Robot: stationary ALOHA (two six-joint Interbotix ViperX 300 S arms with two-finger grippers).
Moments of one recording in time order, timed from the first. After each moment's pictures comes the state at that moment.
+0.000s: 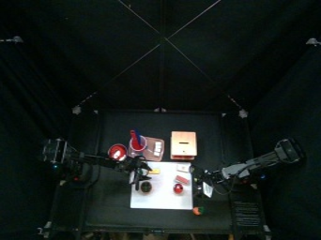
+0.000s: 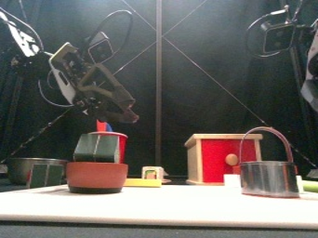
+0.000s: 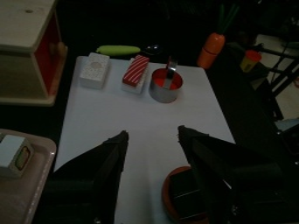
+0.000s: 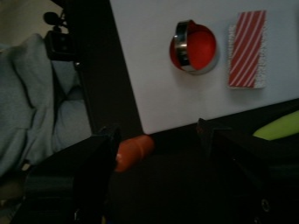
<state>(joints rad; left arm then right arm) 0.02 -0.08 0.97 0.31 -0.56 -0.39 0.33 -0.60 1.02 0.22 0.38 0.55</state>
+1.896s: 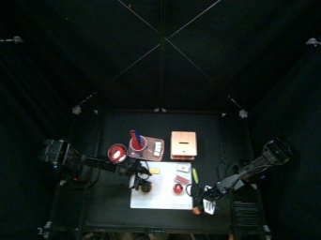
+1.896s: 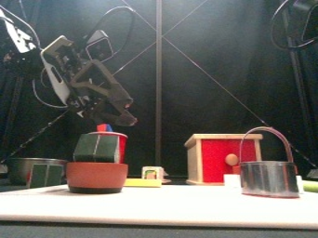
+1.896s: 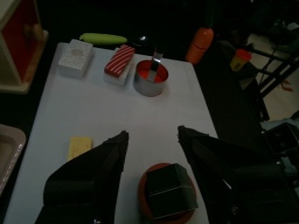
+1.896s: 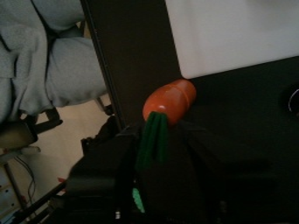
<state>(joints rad) -0.08 -0.05 0.97 0.21 -0.56 -0.39 0.56 -0.36 0.91 0.30 0.46 0.65</state>
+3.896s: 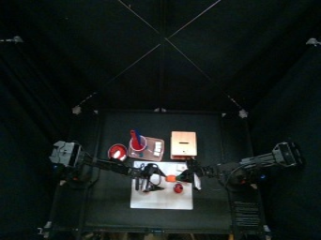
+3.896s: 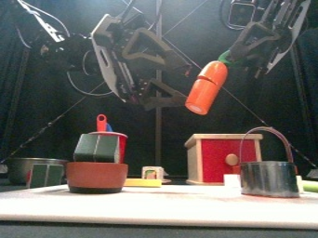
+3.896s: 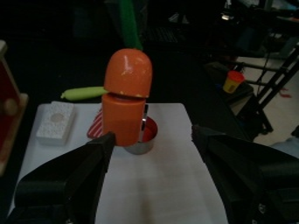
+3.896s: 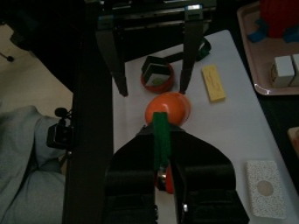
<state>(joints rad) -0.10 0.10 0.71 0.21 -0.57 -0.30 0.13 -0.50 0.91 -0.25 0.06 0.64</state>
